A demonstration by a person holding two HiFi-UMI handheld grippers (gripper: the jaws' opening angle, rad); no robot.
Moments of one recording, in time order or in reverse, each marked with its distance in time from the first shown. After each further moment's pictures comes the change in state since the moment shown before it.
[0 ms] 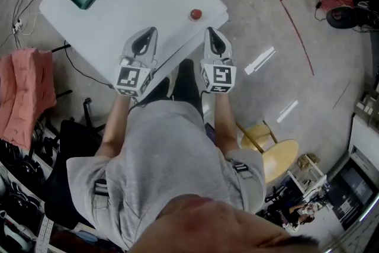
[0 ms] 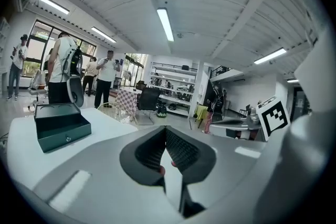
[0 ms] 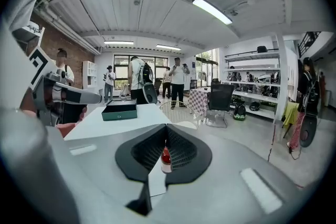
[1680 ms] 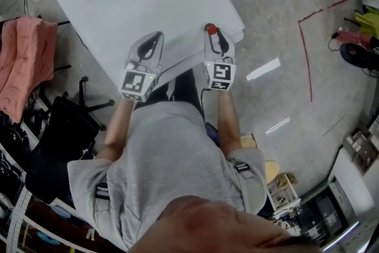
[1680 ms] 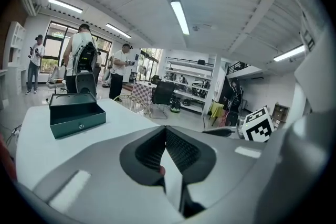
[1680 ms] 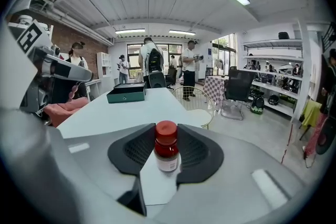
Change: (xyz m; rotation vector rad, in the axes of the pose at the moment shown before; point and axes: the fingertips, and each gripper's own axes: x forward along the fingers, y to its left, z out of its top) left arm 0.024 0.031 -0.024 -0.058 0.055 0.162; right arm 0.095 -0.002 -0.061 -0.053 0.143 0.172
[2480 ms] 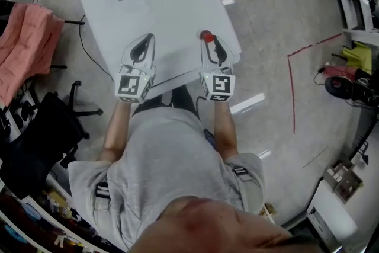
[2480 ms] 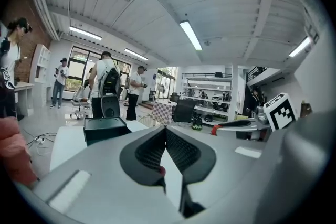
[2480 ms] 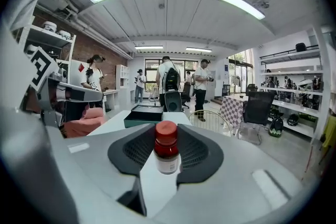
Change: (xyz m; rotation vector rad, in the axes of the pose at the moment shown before) left arm -0.063 0.054 0.061 -0.003 -0.203 0.244; right arm -0.018 0.058 0.121 -0.113 -0.179 0.162
